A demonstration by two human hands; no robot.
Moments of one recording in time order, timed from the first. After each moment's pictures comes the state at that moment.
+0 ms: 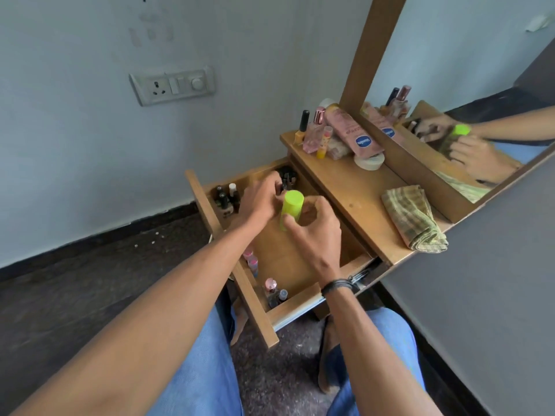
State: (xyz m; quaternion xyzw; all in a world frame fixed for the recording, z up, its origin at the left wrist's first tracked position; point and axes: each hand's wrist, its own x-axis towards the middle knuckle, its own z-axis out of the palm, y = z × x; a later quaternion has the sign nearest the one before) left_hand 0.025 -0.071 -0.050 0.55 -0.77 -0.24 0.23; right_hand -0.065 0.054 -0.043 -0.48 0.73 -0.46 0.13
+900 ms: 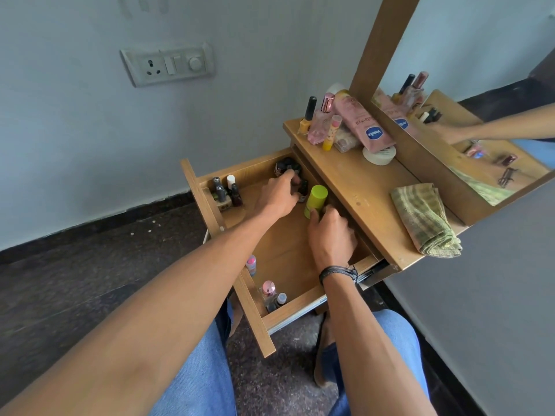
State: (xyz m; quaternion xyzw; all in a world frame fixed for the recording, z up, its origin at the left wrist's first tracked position) left_hand -0.012 -0.093 -0.089 0.53 -0.77 -0.31 0.18; right_hand -0.087 0.032 -0.075 -0.42 0.88 -0.21 0.04
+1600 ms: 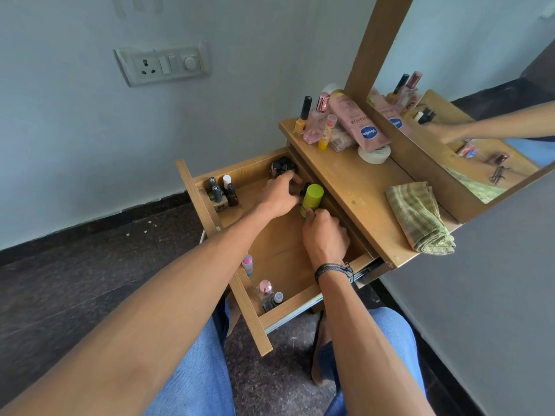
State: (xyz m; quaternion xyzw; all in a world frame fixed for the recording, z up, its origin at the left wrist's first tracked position) left_hand -0.013 -0.092 -0.083 0.49 -0.75 -0.40 0.19; right_hand -0.088 0.030 -0.079 -0.44 0.88 -0.17 0.07
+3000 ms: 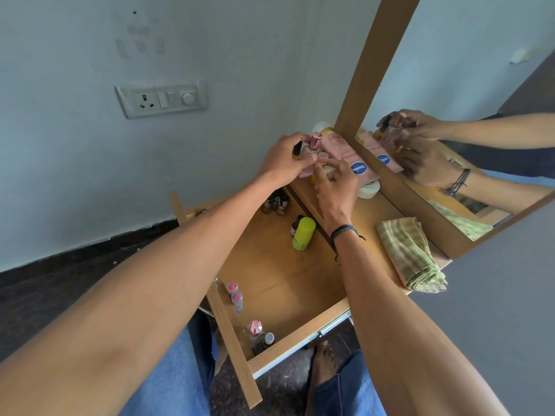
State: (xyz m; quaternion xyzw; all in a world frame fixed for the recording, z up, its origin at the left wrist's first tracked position) left_hand -0.041 -0.152 0.019 0.40 -0.77 -0.36 0.34; right_hand -0.145 -0.070 -0.009 -0.38 0.73 -0.56 0.12
